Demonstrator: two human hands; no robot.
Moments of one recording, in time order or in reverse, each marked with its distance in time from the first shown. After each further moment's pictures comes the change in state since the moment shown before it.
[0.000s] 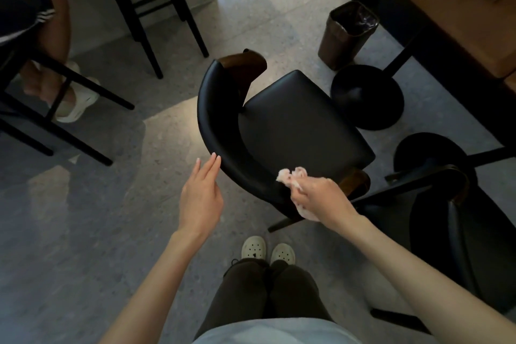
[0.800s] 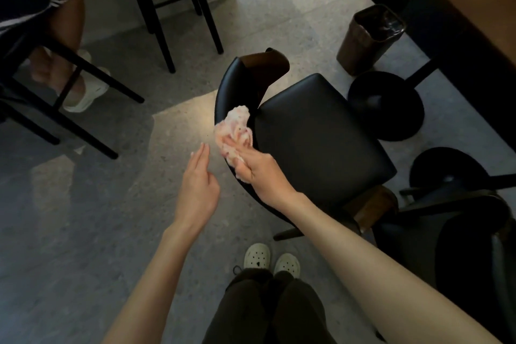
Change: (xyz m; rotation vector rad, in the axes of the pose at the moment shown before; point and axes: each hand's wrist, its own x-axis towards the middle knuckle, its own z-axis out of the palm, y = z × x) left_hand 0.048 -0.029 -0.009 -0.270 0.020 -0.148; right_hand 0.128 -0.065 0.073 0.684 -0.125 0.038
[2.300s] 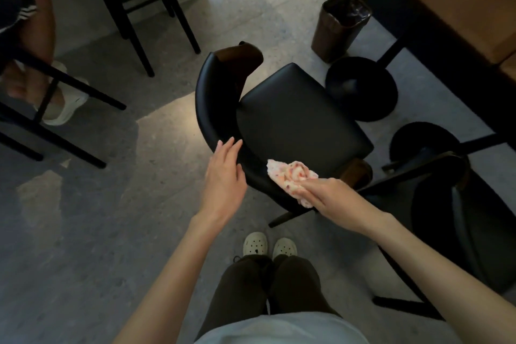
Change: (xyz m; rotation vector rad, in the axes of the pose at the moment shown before) left_hand -0.034 0.041 0.027 0.069 -0.110 0.209; right_hand -0.151 -0.010 -0.096 -0.448 -0.223 0.211
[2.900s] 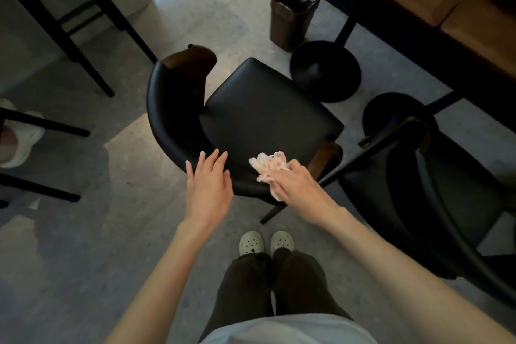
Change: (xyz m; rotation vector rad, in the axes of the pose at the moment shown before) left_hand 0.005 0.010 0.027 0.345 -0.123 0.106; right_hand 0.004 0.012 0.041 -0.034 0.312 0.101
